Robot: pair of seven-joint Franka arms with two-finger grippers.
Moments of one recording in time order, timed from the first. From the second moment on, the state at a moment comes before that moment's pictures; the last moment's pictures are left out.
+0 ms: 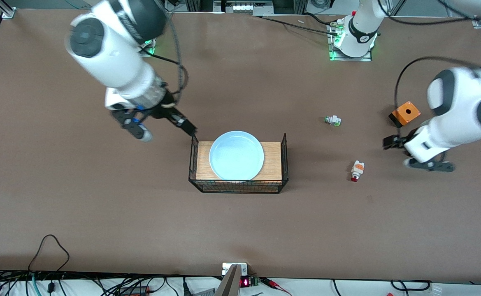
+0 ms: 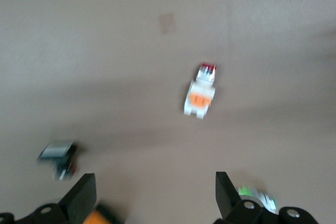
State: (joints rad) left arm 0.00 0.29 0.00 -1.91 0.01 2.14 0.12; right arm 0.16 0.28 0.36 -1.51 0.08 1.89 1.10
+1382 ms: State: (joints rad) left arm 0.00 0.51 -0.07 -2.14 0.01 2.83 0.29; right arm 0.07 0.08 -0.10 -1.62 0.00 1.59 -0.04
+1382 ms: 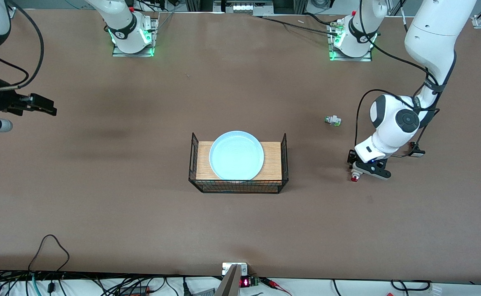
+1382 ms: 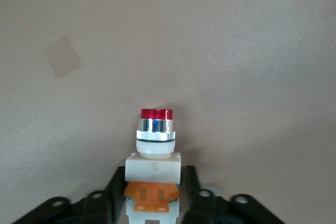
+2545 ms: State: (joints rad) left arm -0.11 0.34 -0.41 -1.47 -0.19 1.86 -0.51; right arm 0.07 -0.01 -0.10 -1.68 0.00 1.59 -0.02
